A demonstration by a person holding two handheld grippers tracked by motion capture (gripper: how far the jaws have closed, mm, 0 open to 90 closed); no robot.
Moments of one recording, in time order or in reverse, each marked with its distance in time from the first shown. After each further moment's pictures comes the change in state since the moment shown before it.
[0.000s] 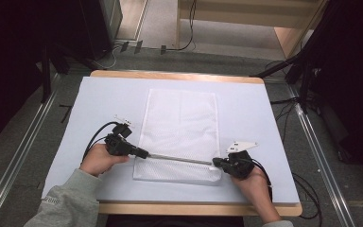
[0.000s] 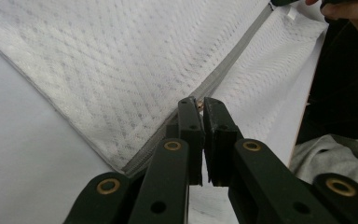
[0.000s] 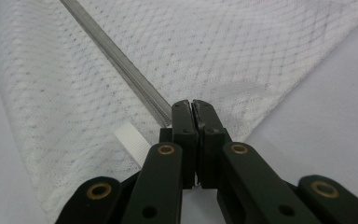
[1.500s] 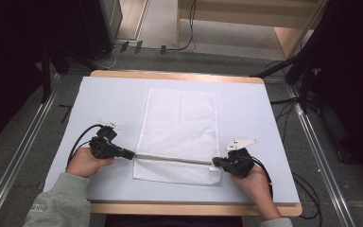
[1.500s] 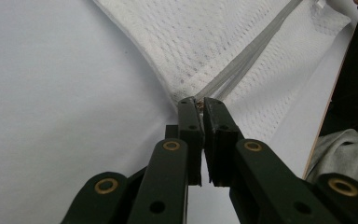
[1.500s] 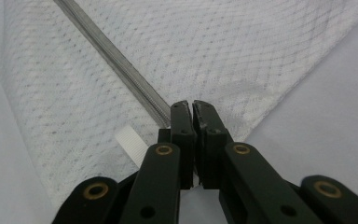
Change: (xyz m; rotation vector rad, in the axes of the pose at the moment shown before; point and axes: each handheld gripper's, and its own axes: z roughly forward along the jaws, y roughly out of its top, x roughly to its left) left arm 0.013 -0.029 -0.027 -0.024 0.081 -0.017; right arm -0.003 0.005 0.000 0.035 0.020 0.011
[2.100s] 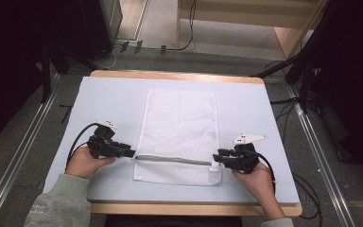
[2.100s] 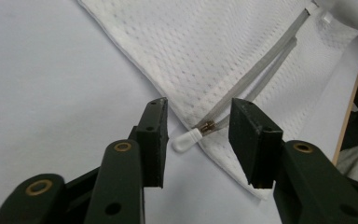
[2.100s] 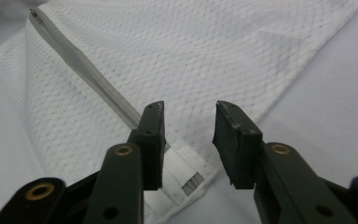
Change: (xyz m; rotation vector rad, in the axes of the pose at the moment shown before) left arm -0.002 -0.001 -0.009 -0.120 0.100 0.083; right arm -0.009 0.009 -0.017 -0.109 0.013 0.079
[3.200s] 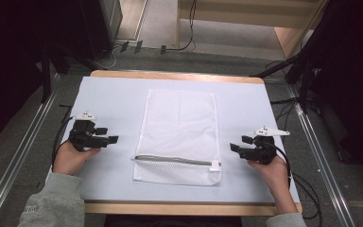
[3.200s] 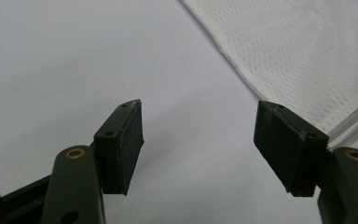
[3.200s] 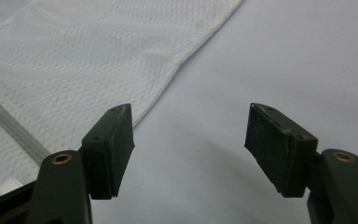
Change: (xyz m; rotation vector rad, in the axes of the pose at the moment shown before) left arm 0.034 -0.012 -0.034 -0.166 0.270 -0.034; right arm -0.057 -0.008 -0.022 -0.110 -0.159 0.075
